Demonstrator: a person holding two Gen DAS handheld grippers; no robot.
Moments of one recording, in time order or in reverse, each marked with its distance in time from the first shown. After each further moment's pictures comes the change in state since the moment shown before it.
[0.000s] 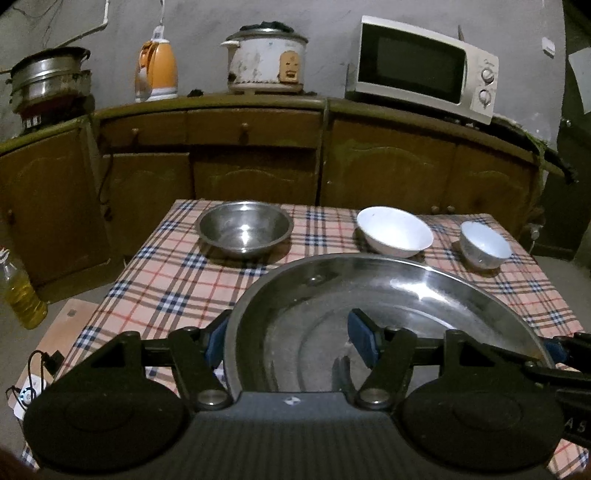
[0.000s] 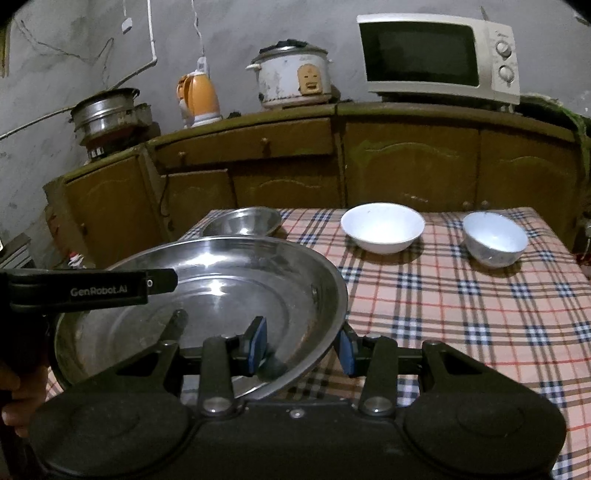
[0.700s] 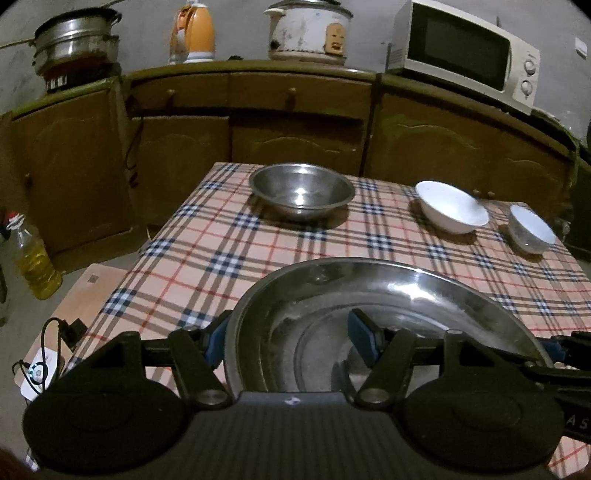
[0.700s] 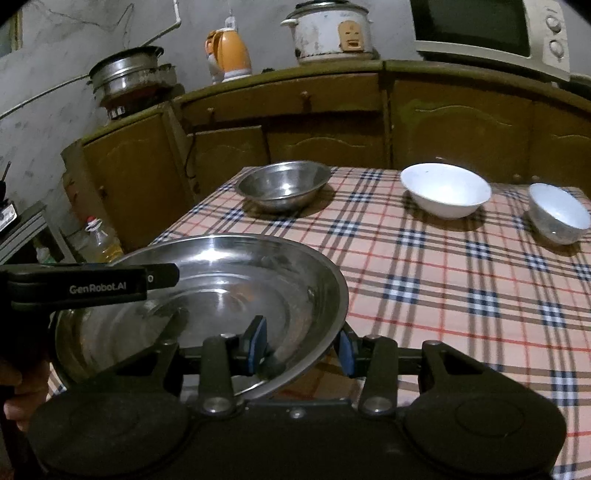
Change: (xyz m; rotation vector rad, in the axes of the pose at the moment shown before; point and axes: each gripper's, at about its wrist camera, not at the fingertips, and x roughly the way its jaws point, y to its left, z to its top) left arm 0.030 0.064 -0.025 -0.054 0.063 0.050; right arm 0.065 0.048 -0.018 -0.042 0.105 0.073
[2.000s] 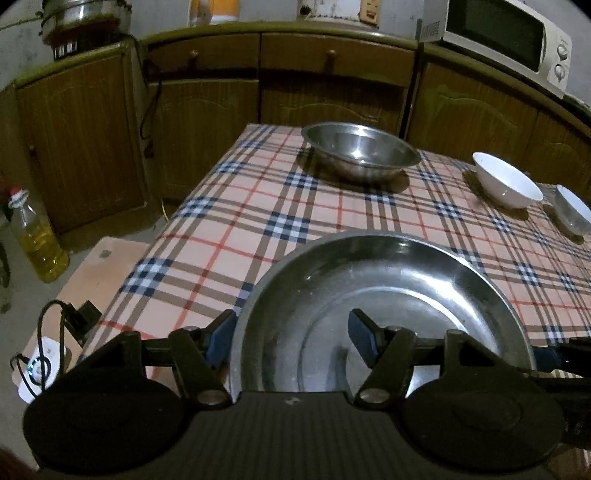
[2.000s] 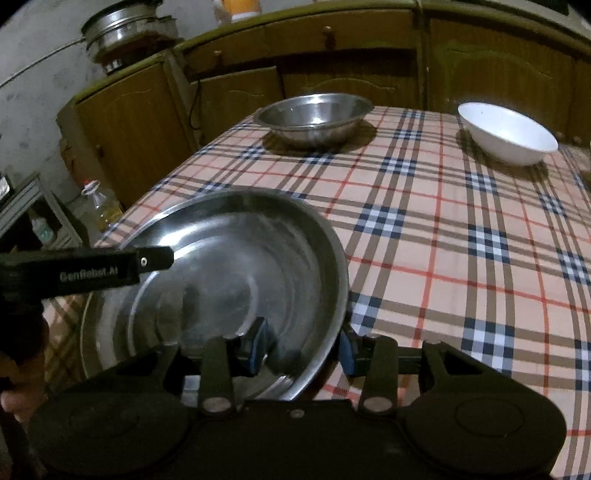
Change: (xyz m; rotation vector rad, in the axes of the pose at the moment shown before) left arm 0.053 0.060 -0.017 -0.006 0.064 0.027; right arm 0.088 0.040 -0.017 0.002 0.138 0.016
